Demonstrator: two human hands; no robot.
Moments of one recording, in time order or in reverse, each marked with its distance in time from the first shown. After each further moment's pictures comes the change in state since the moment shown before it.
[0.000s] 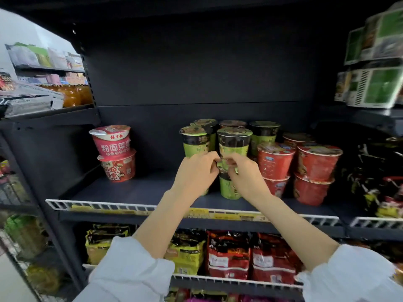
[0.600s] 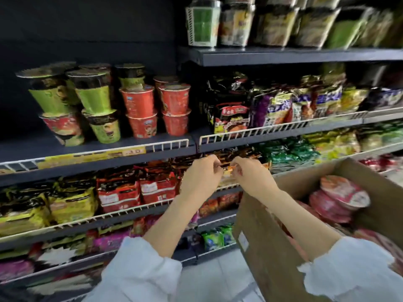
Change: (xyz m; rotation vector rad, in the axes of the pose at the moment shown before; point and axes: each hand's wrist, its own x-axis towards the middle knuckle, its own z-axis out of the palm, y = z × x) left_hand -0.126 0.330 0.116 -0.465 -0.357 0.020; right_hand -0.273 0.149 -0.247 -0.471 -0.231 0.462
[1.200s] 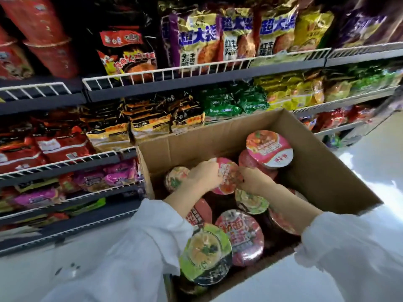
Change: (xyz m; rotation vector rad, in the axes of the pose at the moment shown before) left_hand 0.038 0.156 0.309 0.201 -0.614 -0.113; right_hand -0.065 0.347 0.025 -0.146 -0.646 0.244
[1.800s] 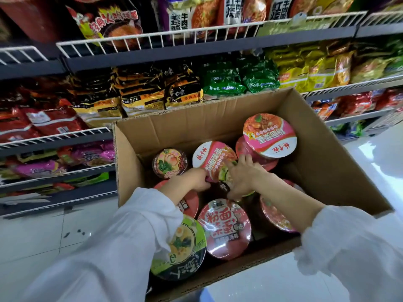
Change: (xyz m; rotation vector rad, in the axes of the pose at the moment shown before) left_hand 0.040 -0.019 0.071 0.005 -0.351 -0.071; right_hand 0.014 0.020 0.006 -0.376 -0.202 -0.155
